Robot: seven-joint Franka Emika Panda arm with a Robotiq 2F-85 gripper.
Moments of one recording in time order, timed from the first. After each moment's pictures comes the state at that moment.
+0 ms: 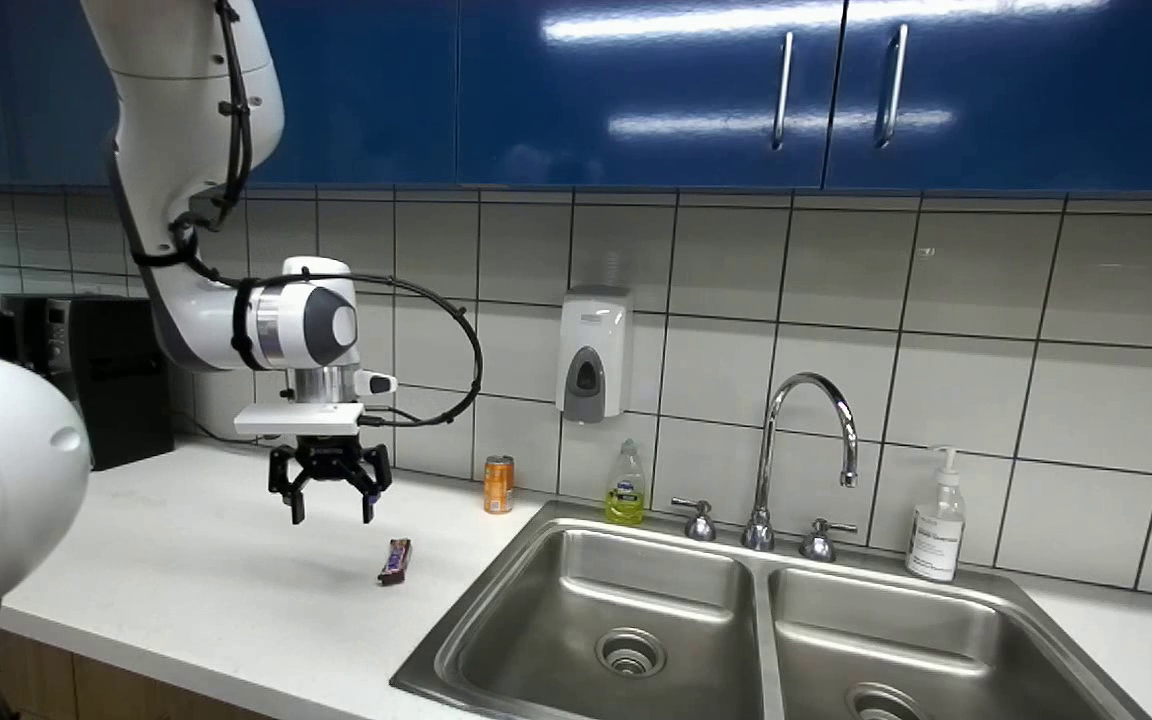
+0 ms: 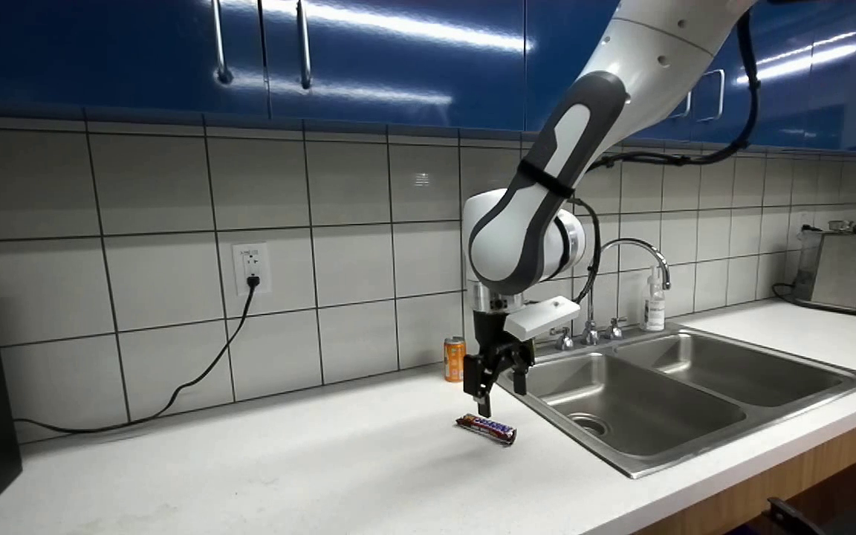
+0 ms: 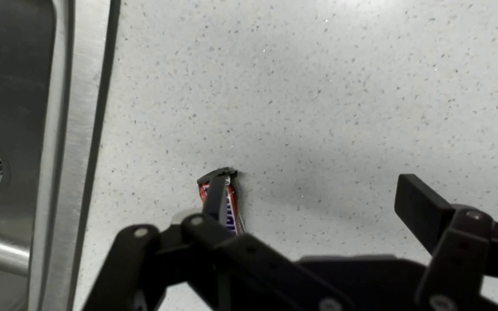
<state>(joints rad) 0.16 0.17 0.12 -2.40 -0.14 2.55 0.02</state>
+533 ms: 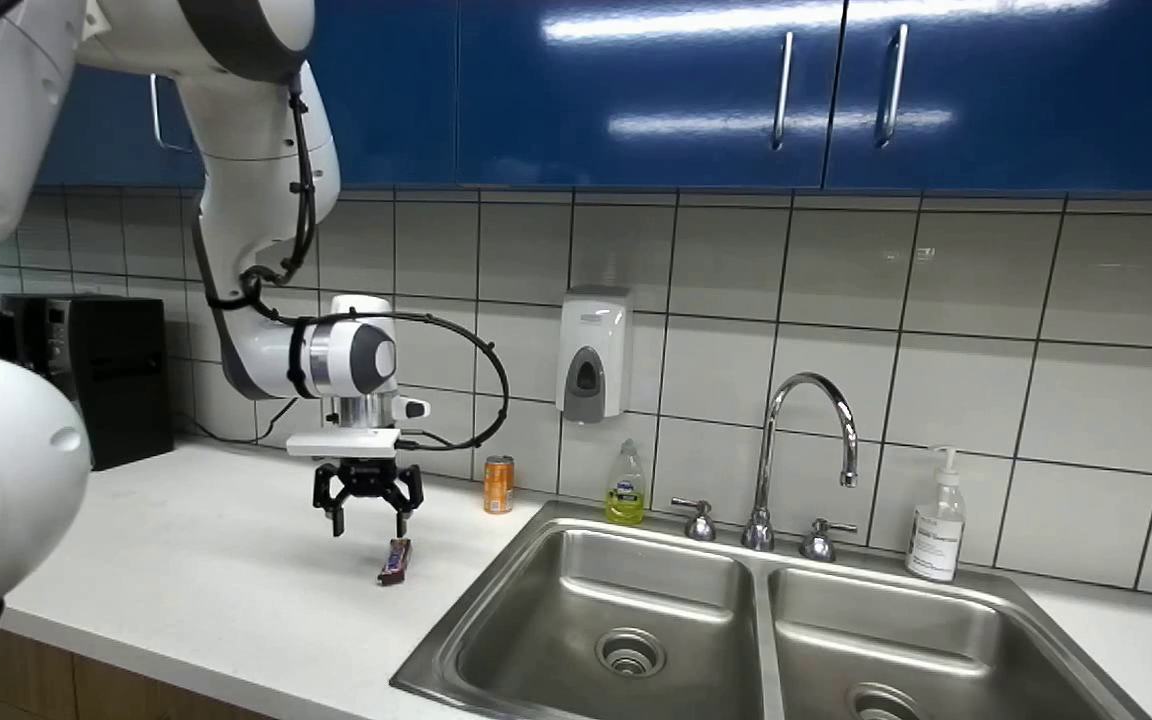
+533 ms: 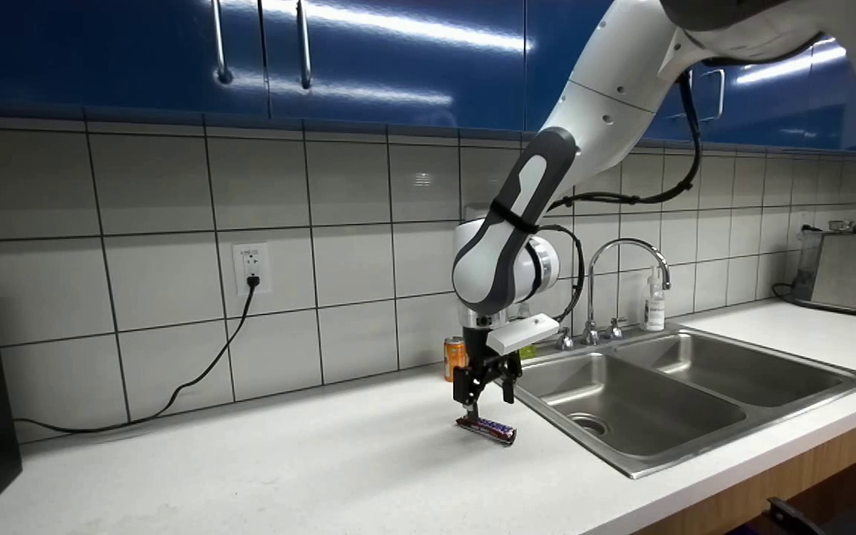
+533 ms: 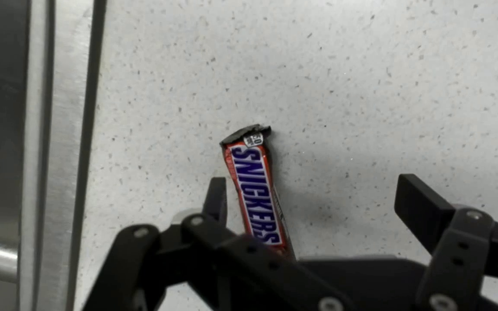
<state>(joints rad) 0.16 0.39 0.07 -2.20 -0.15 2.55 0.02</state>
